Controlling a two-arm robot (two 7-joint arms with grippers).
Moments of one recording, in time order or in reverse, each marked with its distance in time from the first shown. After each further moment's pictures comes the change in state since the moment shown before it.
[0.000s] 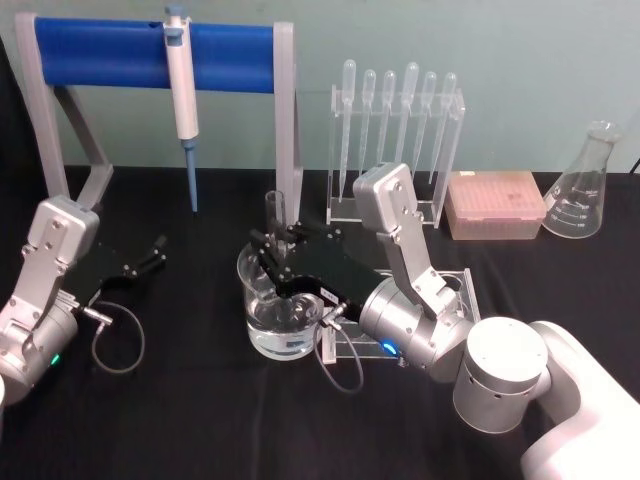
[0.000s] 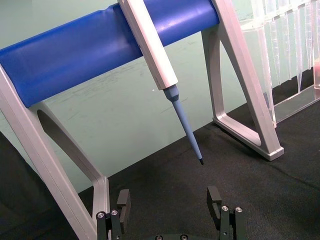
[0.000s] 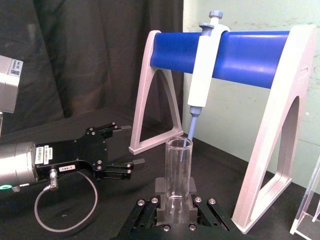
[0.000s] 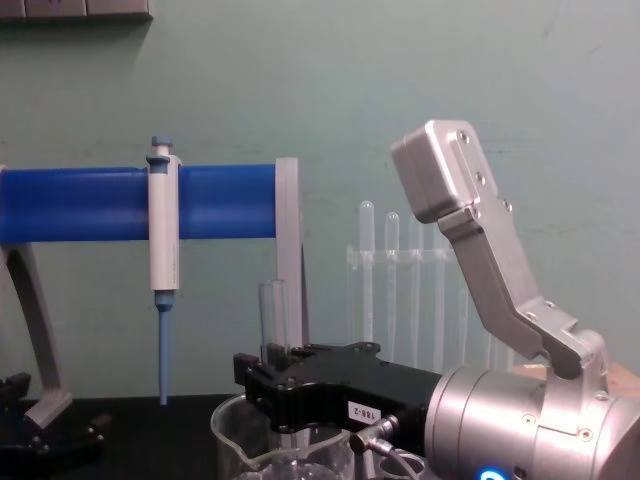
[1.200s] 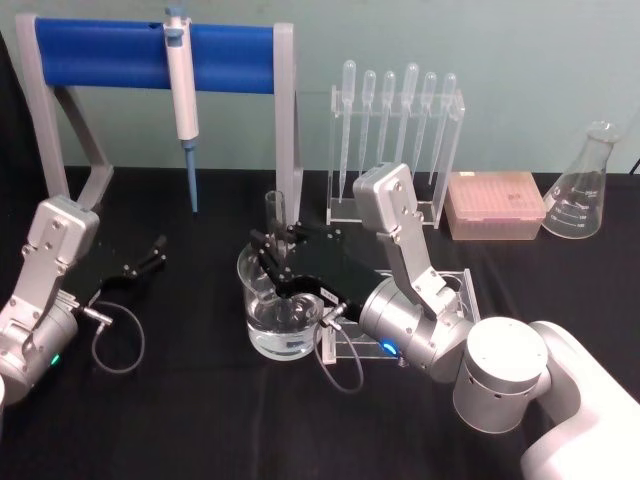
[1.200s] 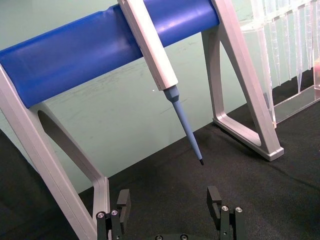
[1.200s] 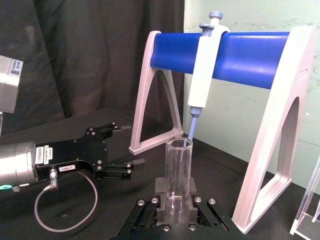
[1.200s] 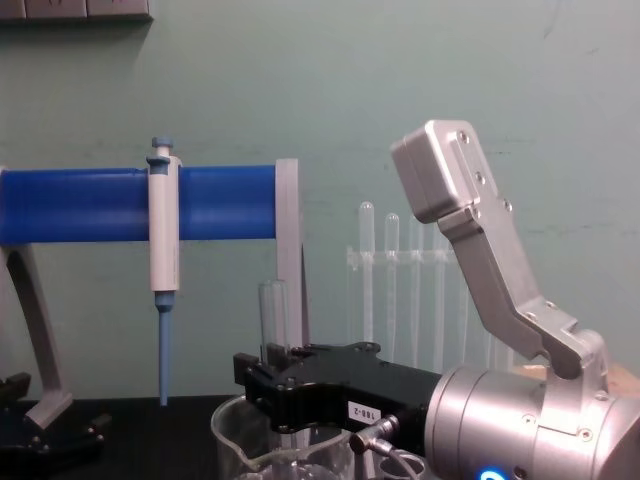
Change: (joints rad) left arm 0.000 0.000 0.000 0.000 0.000 0.000 0.000; right arm 0.000 0.000 0.000 0.000 0.000 0.000 0.000
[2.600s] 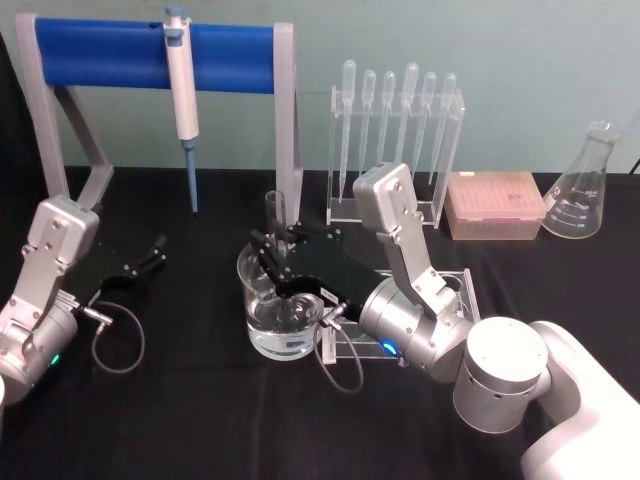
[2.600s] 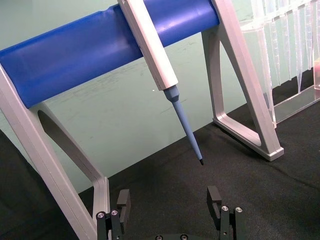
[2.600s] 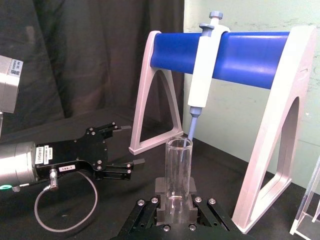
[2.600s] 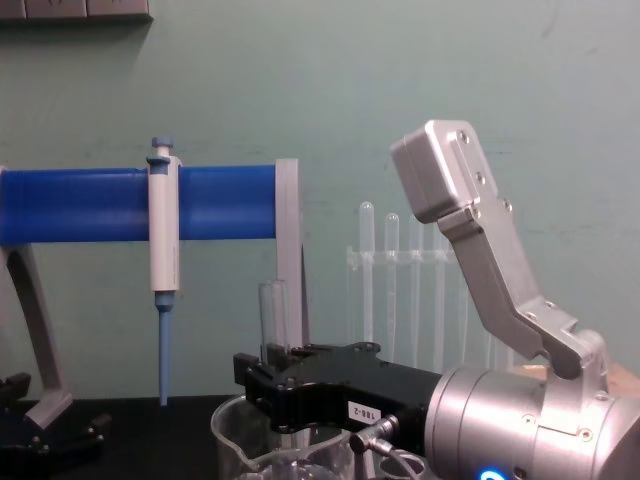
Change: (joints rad) left arm 0.000 0.000 0.000 0.000 0.000 0.000 0.000; right arm 0.000 0.000 0.000 0.000 0.000 0.000 0.000
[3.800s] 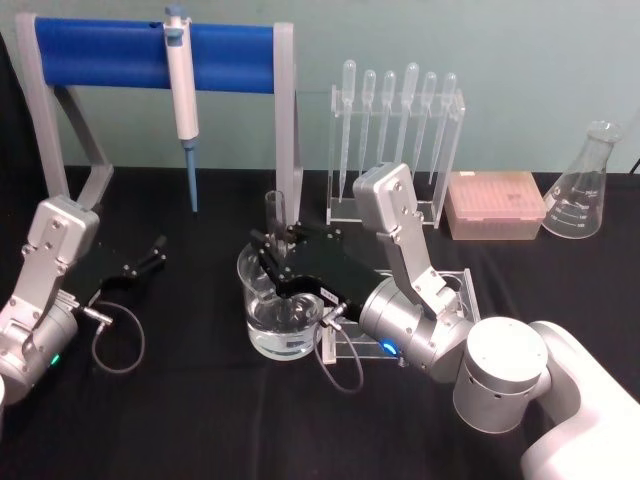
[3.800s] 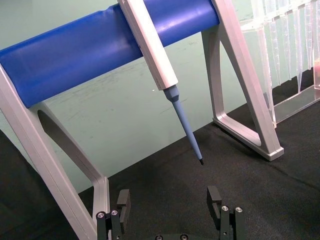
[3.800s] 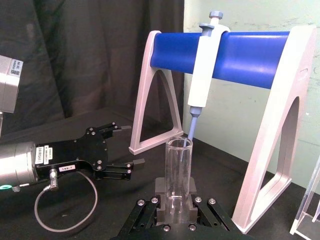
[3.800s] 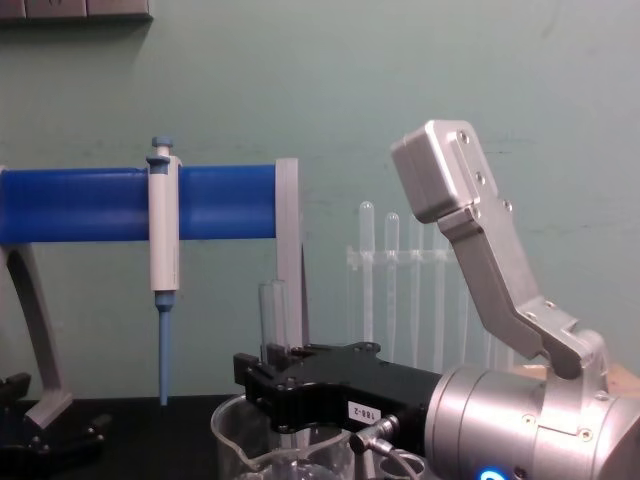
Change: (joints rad) left arm 0.000 0.000 0.000 0.000 0.000 0.000 0.000; right arm 0.000 0.000 0.000 0.000 0.000 0.000 0.000
